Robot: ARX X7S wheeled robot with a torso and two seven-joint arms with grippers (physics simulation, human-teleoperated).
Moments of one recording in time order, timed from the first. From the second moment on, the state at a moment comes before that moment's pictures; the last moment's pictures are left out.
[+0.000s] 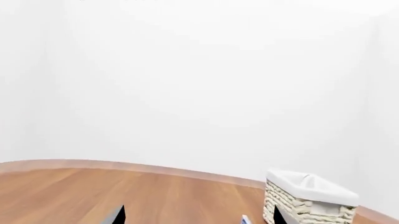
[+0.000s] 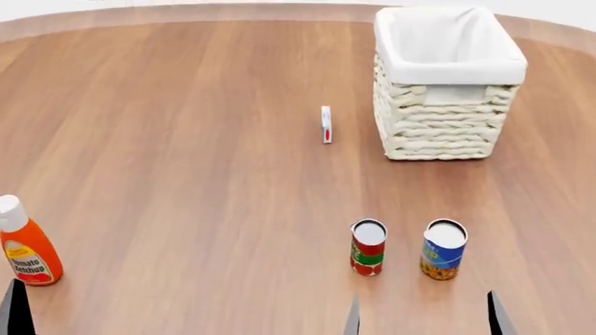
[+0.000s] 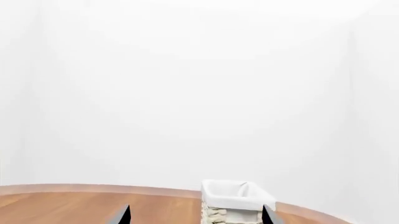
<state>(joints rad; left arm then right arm) 0.28 -0.17 -0.07 0.78 -0.34 -0.13 -0.11 -0.30 0.14 -0.14 -0.95 -0.07 0.22 0.16</state>
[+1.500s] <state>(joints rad) 0.28 -0.23 -0.04 0.78 -0.37 -0.10 -0.16 -0.33 0.21 -0.17 -0.92 -0.04 0.18 0.23</state>
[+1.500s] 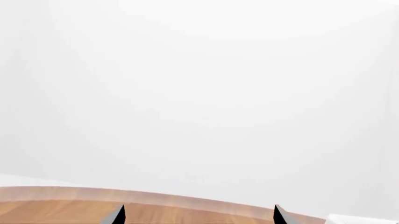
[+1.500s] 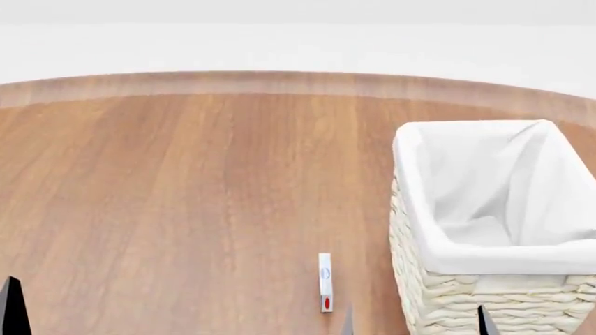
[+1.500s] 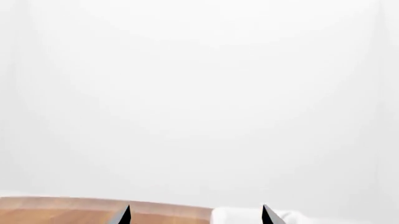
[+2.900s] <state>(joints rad) 0.34 -0.26 -0.02 0.70 -0.41 0.02 -0.13 -0.70 0.58 -0.71 -0.31 -0.16 -0.60 1.04</state>
